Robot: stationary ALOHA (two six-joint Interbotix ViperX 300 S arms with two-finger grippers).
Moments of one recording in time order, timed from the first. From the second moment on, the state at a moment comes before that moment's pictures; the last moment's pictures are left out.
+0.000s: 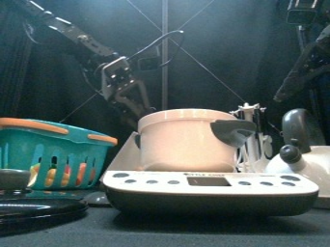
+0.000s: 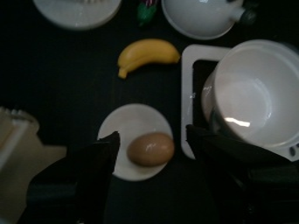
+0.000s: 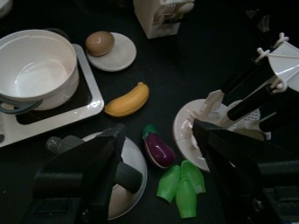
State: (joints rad) left arm 0.15 -0.06 0.67 -0.34 0.28 0.42; right arm 0.61 -0.67 1.06 -1.14 0.98 1.54
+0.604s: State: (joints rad) left arm 0.09 -0.01 0.67 0.05 0.28 0.43; right arm 0.57 -0.67 1.08 -1.14 0.93 1.54
